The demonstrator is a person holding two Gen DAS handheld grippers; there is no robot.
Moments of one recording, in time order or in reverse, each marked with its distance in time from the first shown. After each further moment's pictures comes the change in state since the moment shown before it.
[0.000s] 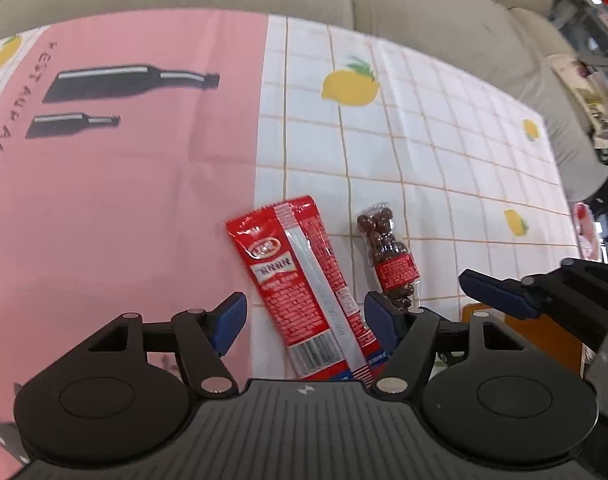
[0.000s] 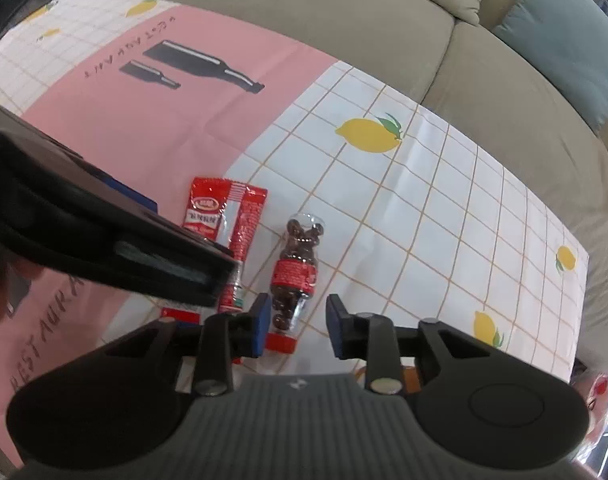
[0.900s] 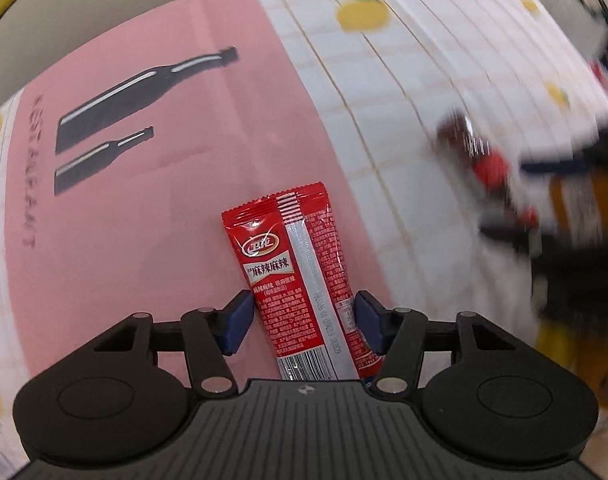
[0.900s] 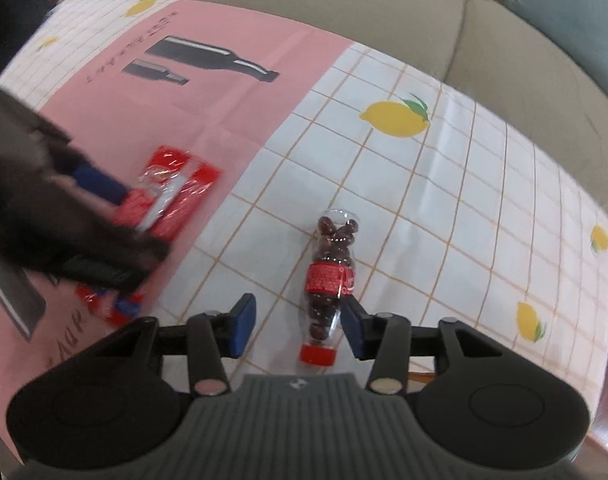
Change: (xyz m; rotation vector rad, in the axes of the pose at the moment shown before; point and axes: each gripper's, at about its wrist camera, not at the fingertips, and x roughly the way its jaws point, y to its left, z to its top) left arm 0.002 0.043 -0.002 0.416 0.155 0.146; right arm 0.022 0.007 0.010 0.099 0.043 0.081
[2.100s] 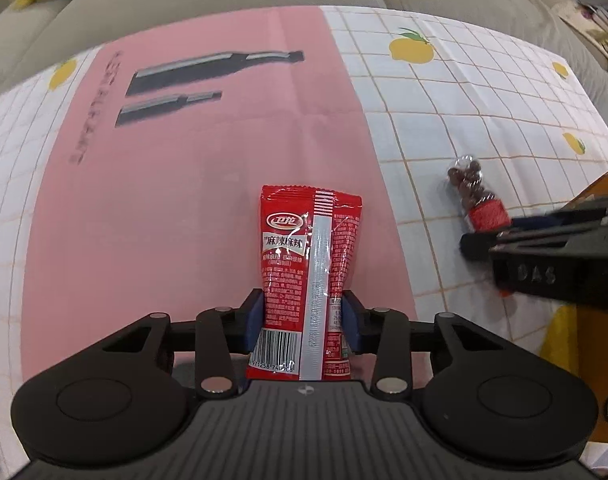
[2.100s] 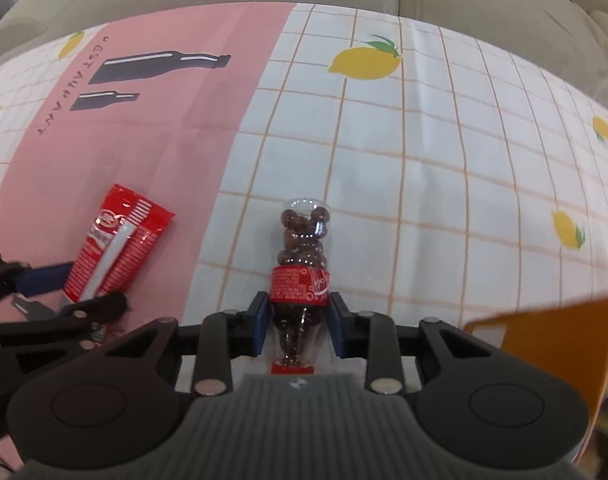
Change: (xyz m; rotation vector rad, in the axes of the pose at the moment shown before) left arm -0.017 -0.005 -0.059 -0.278 -0.186 0.041; right arm 0.023 0.009 -0.008 0.297 0.047 0.014
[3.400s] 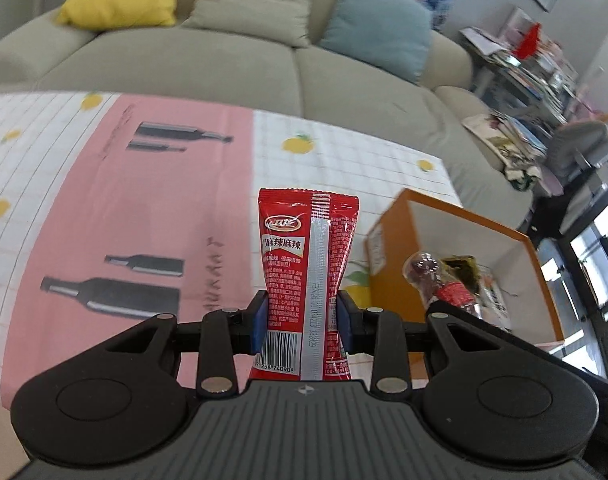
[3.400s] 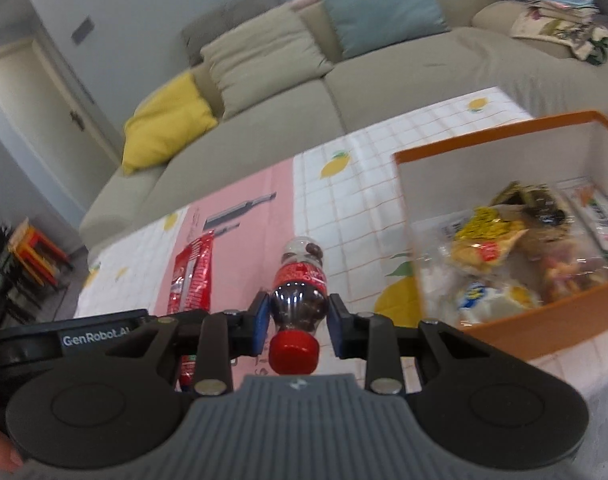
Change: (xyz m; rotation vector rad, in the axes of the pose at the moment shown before) left arm -0.189 -0.051 -0.117 -0.114 -0.317 -0.235; right arm -0.213 -0.014 -0.220 0.414 -0.530 0.218
